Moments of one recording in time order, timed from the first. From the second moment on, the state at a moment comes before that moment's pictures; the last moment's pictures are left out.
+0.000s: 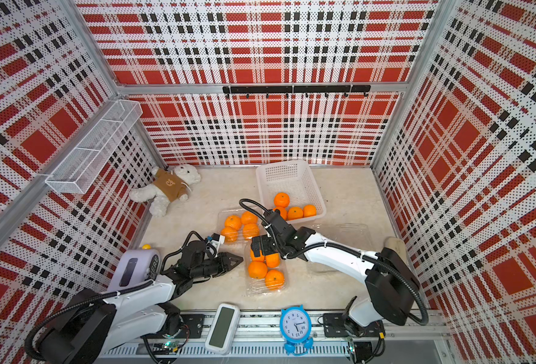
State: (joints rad) left arm -0.50 1.12 0.19 0.34 0.52 -0.94; right arm 0.88 1.48 0.99 -0.40 -0.04 0.58
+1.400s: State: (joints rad) left arm -0.62 1.20 0.24 0.46 0.45 -0.94; right arm 1.08 1.65 1.44 -0.98 0.40 0.64
